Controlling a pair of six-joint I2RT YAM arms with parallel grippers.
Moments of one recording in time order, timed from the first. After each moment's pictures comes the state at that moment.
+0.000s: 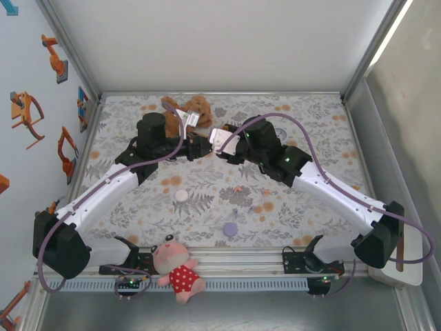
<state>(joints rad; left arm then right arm) -0.58 1.28 1.03 -0.07 0.72 -0.43 0.84 1.34 1.27 -0.38 -0.01 -0.74</state>
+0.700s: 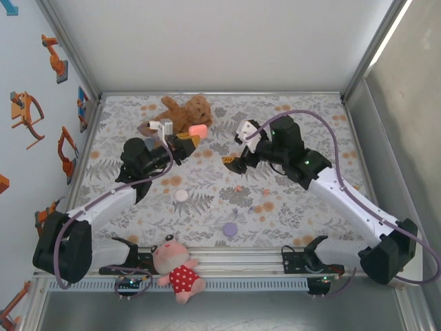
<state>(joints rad) -0.42 1.26 0.59 0.76 0.66 -0.56 0.63 1.20 1.09 -0.30 -0.42 -0.36</state>
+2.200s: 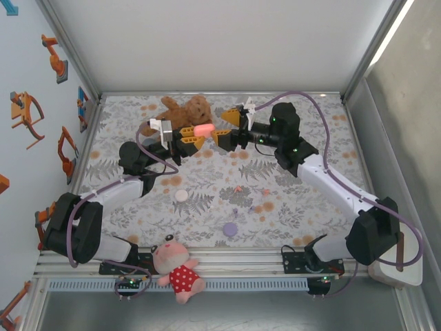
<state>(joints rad) -0.43 1.40 0.66 1.24 0.94 -0.46 0.56 1.38 1.14 0.17 -0.72 0.12</state>
